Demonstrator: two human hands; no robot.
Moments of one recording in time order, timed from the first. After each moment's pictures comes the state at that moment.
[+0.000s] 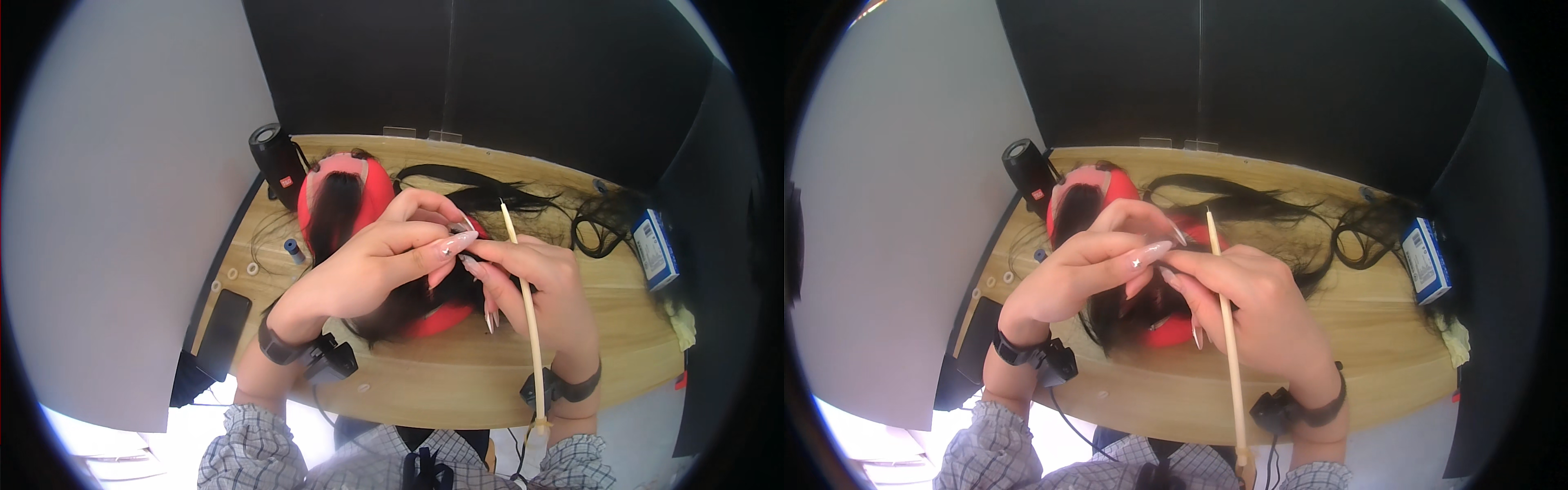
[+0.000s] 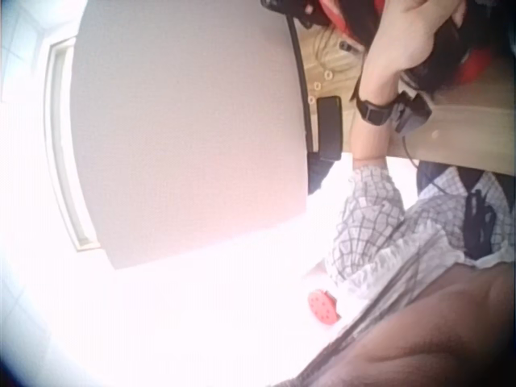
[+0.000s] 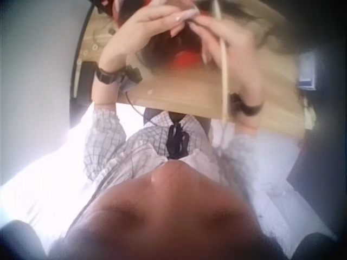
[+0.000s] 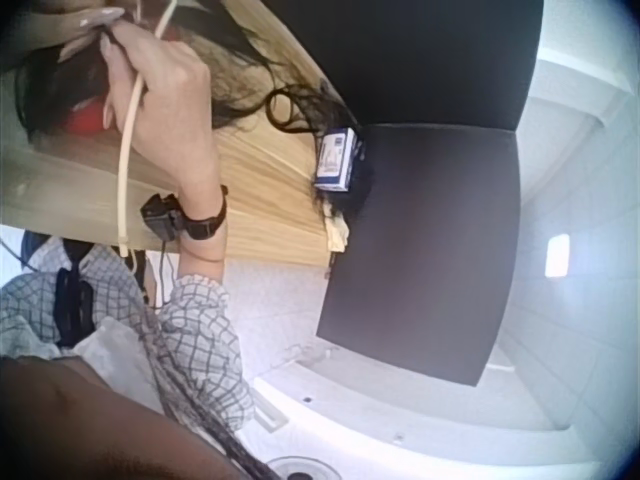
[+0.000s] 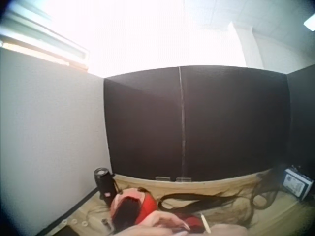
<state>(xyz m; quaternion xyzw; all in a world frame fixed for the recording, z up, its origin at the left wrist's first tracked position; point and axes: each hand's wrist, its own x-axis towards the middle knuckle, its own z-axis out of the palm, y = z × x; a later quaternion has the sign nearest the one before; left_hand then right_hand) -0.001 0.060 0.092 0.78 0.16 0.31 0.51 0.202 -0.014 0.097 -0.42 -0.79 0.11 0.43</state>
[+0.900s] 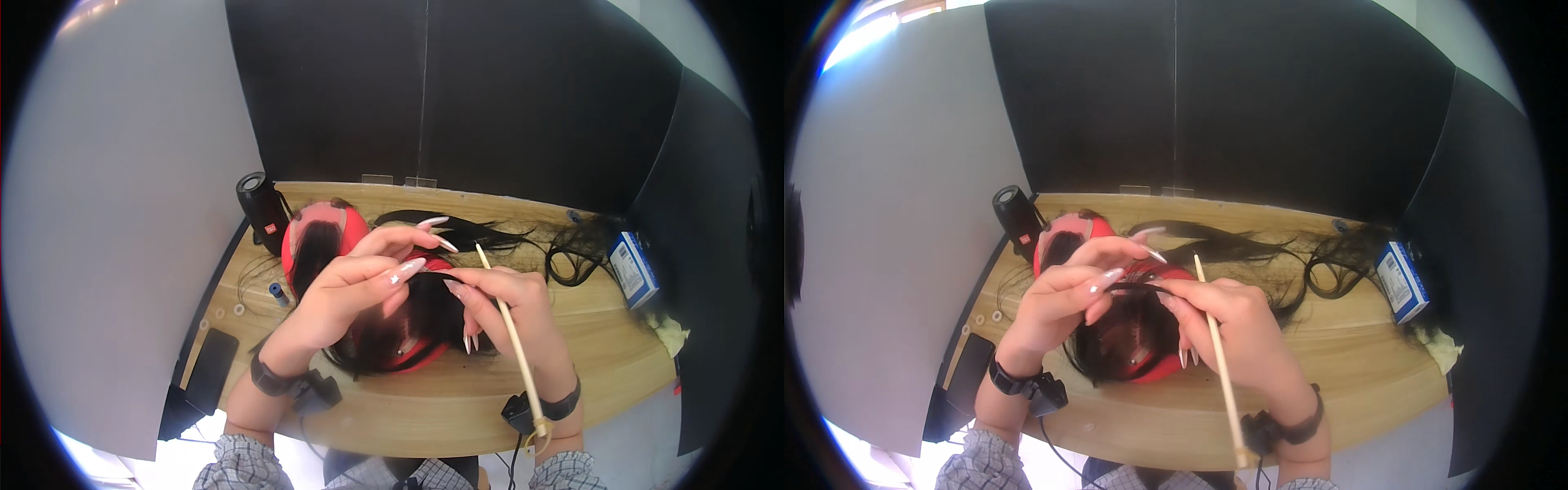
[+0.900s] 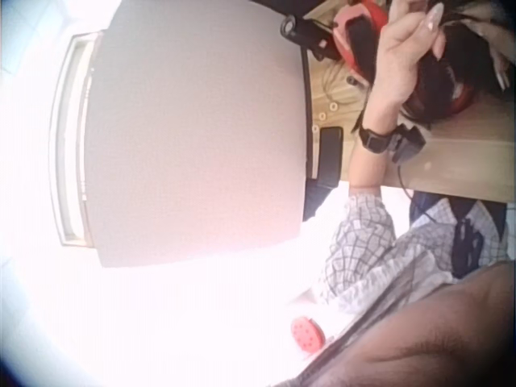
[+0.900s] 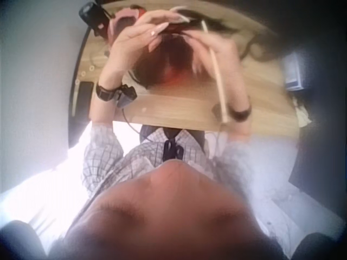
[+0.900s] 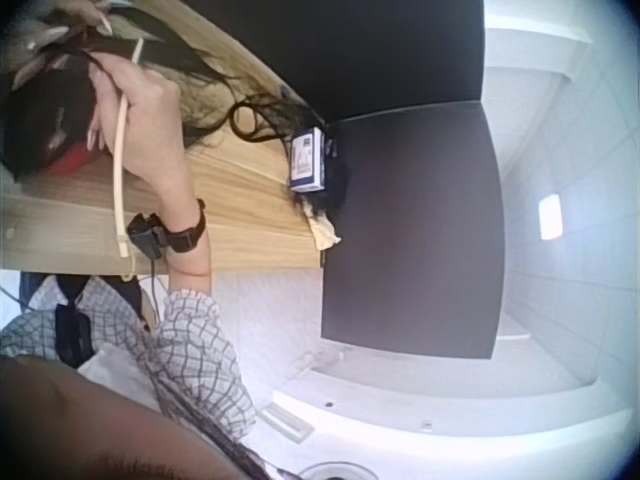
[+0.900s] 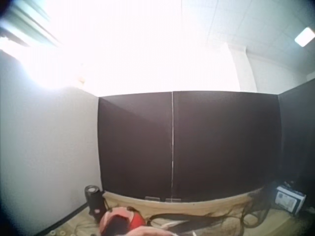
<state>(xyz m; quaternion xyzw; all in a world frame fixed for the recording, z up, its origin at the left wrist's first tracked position) 0.004 0.066 0.089 0.71 0.09 0.40 0.57 0.211 -0.010 0.093 -0.46 -0.72 0.18 0.48</state>
